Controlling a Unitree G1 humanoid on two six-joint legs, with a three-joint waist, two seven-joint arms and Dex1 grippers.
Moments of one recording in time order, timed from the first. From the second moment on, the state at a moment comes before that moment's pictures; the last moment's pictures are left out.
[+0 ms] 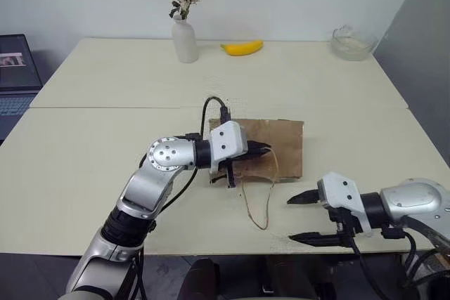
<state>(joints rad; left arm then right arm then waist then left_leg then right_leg) -0.51 0.46 -0.27 -0.24 -0.18 0.25 -0.97 -0.10 -0.96 0.07 -0.78 0.57 0.75 1.00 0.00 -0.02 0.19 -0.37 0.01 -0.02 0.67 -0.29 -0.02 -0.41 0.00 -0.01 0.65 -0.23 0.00</state>
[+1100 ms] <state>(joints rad) -0.72 0.41 -0.20 -0.06 -0.16 0.31 -0.82 -0.25 -0.70 0.52 -0.51 0.12 0.65 0.76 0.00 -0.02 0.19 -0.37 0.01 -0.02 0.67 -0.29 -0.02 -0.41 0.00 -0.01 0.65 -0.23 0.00</state>
